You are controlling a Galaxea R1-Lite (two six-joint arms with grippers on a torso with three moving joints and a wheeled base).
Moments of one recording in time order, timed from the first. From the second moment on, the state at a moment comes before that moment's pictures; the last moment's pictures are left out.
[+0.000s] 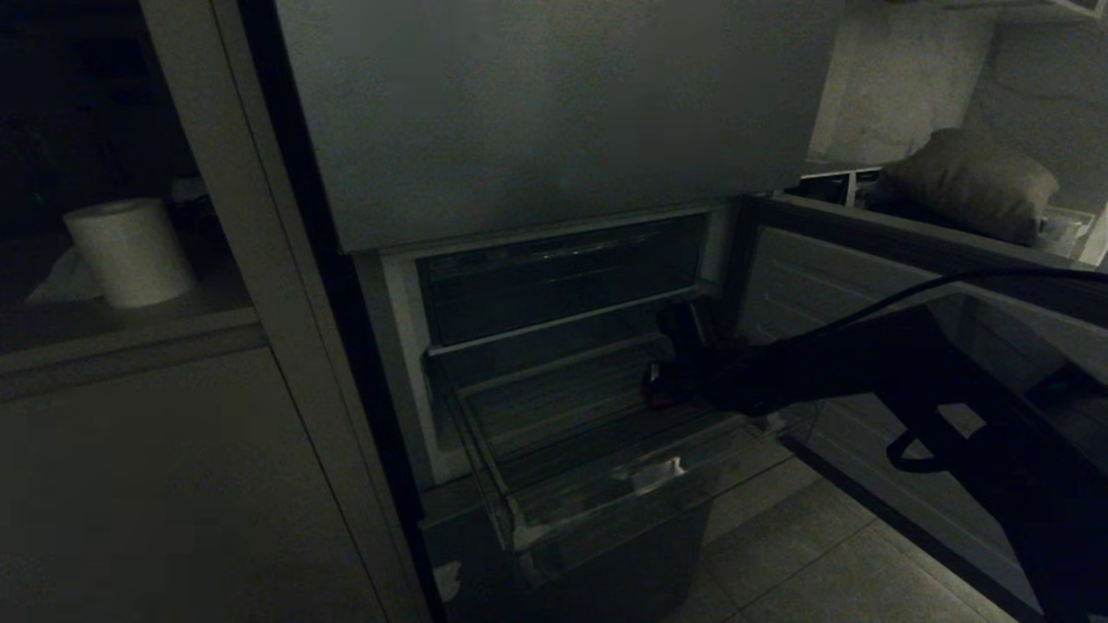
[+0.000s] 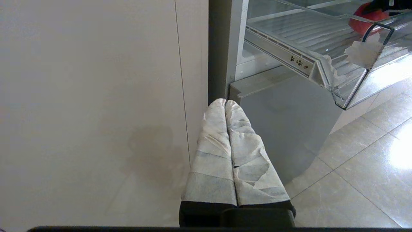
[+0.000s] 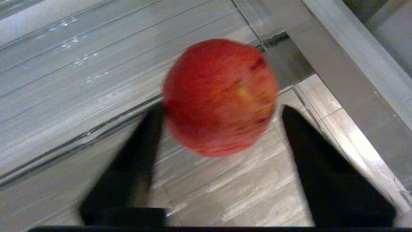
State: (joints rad) left arm 0.00 0.00 -0.04 0.09 0.01 -0.01; right arm 0.44 2.41 -1.68 -0.10 -0.37 0.33
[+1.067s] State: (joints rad) left arm 0.00 0.00 -0.04 0.09 0.01 -0.01; right arm 0.45 2.23 -1.68 -0.04 -0.38 0.32
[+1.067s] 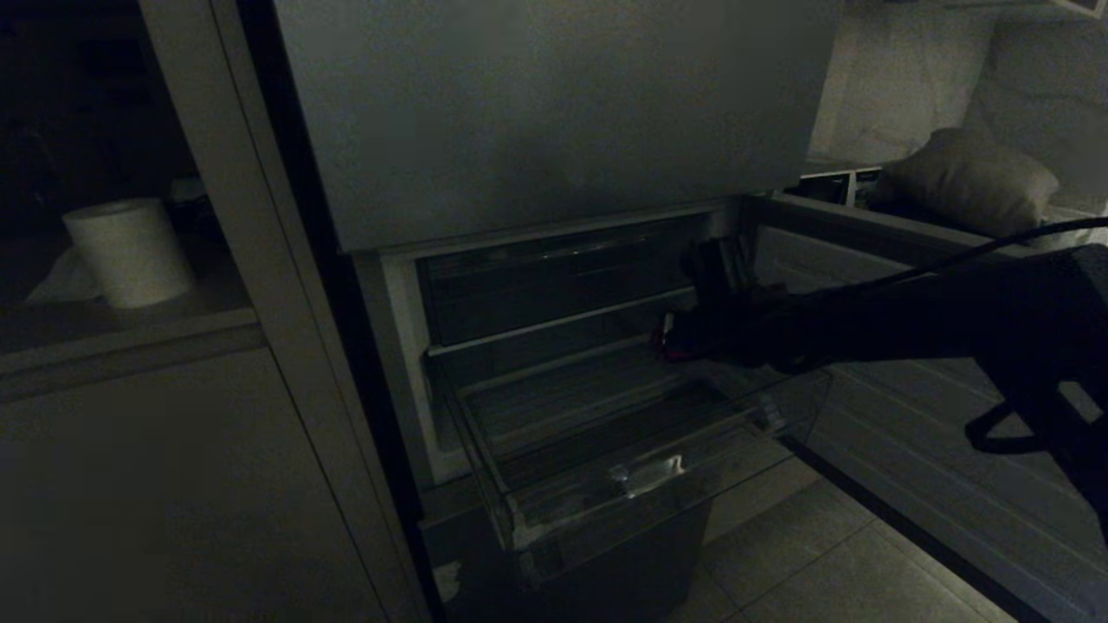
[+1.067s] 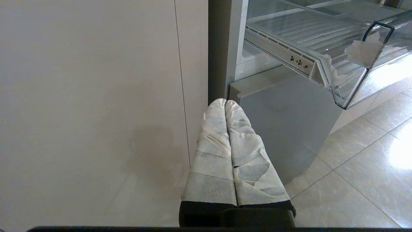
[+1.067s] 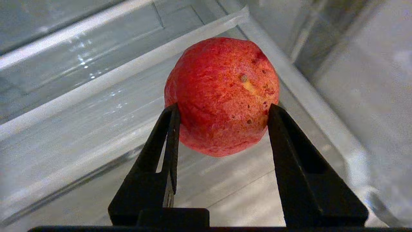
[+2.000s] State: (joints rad) left arm 0.00 0.00 -0.04 0.09 0.01 -0.01; right arm 0.57 1.42 -1.12 0.06 -0.41 0.31
